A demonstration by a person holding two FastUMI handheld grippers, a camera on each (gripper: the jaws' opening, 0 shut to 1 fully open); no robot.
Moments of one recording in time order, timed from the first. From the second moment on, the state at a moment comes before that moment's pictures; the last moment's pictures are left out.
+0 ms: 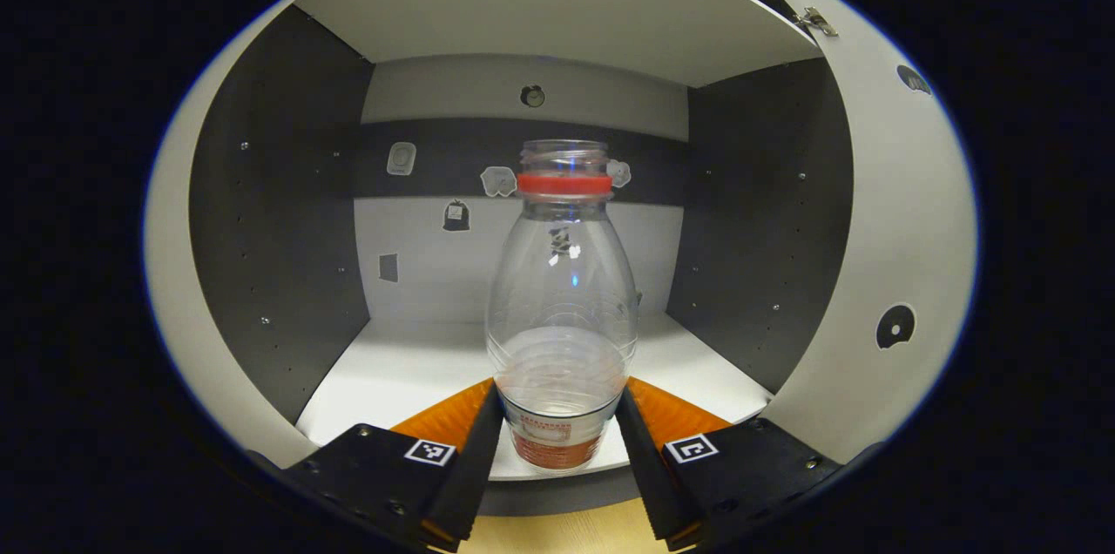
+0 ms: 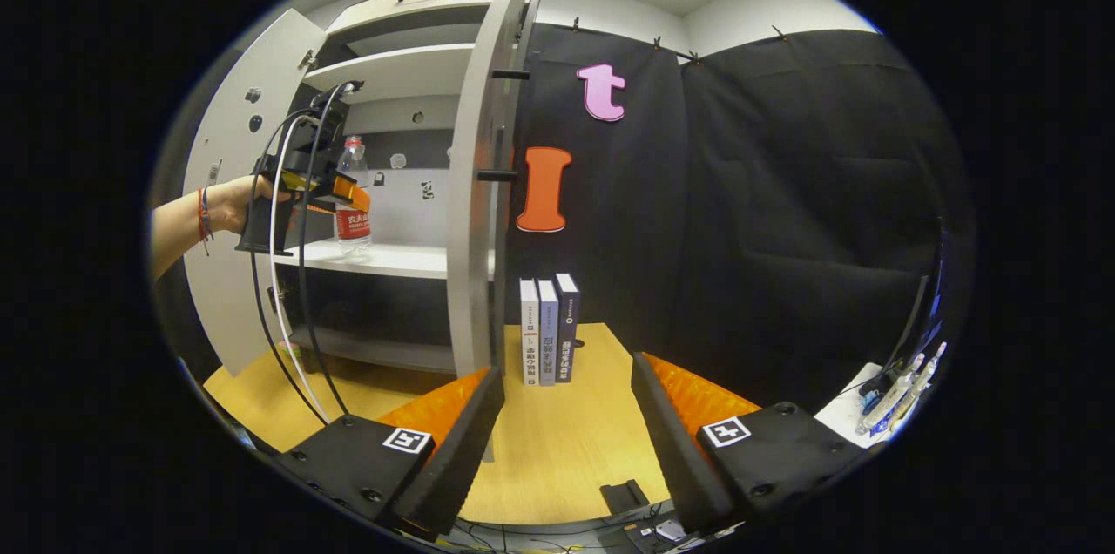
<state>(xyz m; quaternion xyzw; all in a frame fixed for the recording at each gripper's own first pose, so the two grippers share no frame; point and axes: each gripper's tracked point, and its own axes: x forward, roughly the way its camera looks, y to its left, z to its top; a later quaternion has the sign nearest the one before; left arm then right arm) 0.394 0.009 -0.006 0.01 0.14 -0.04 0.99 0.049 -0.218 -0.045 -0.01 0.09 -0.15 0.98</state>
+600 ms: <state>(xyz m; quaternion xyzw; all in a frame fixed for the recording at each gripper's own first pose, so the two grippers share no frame) 0.417 -0.002 -0.018 0.03 0.15 -0.02 0.99 0.036 -0.268 -0.039 0.00 0.08 -0.20 0.98</state>
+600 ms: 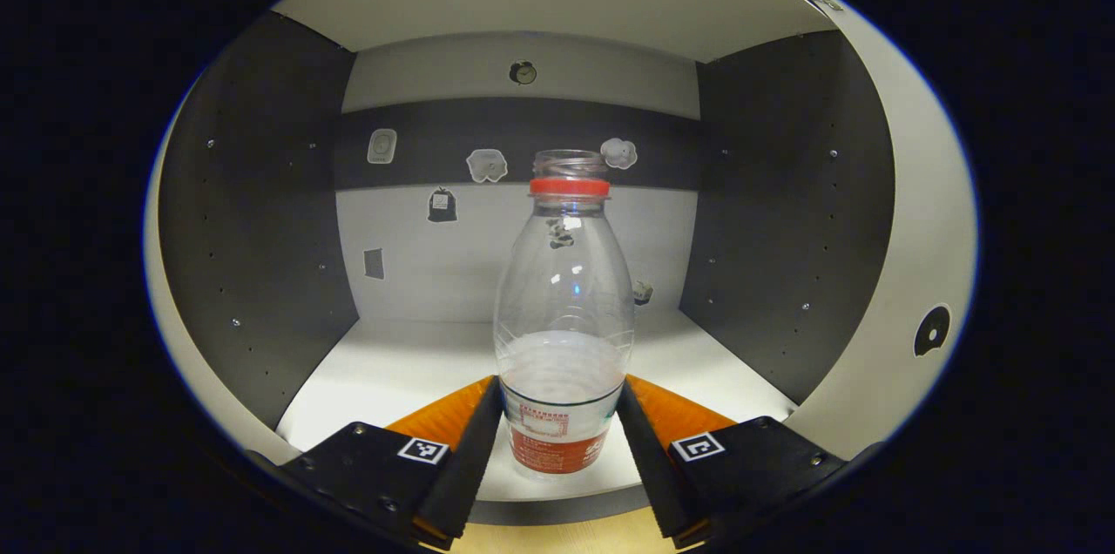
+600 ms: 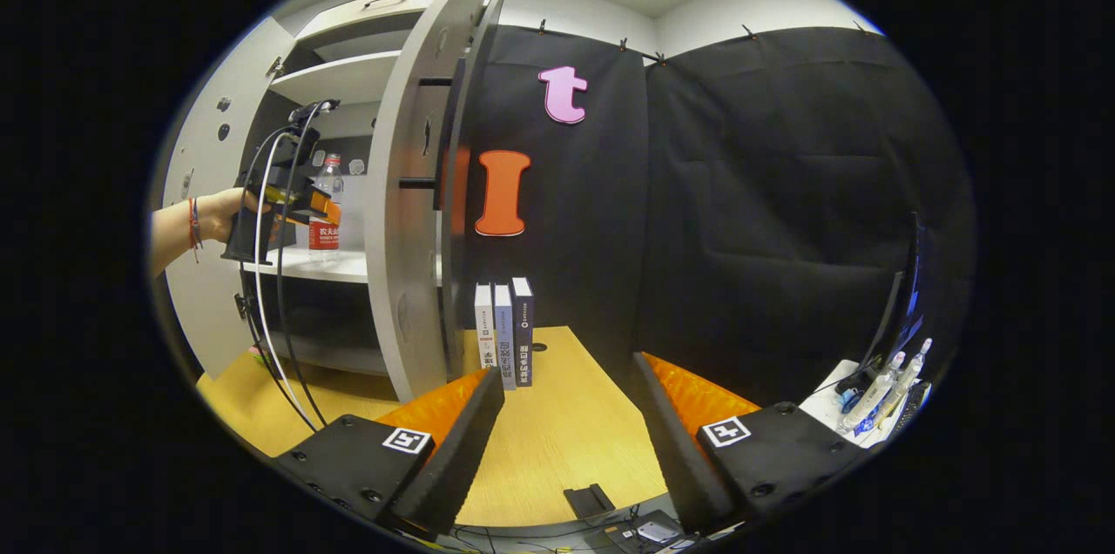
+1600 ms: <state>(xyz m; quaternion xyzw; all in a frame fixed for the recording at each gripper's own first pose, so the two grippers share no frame) 0.237 0.041 0.073 0.02 0.05 0.01 1.00 0.060 -0.268 -0.004 -0.02 0.05 -0.17 0.98</state>
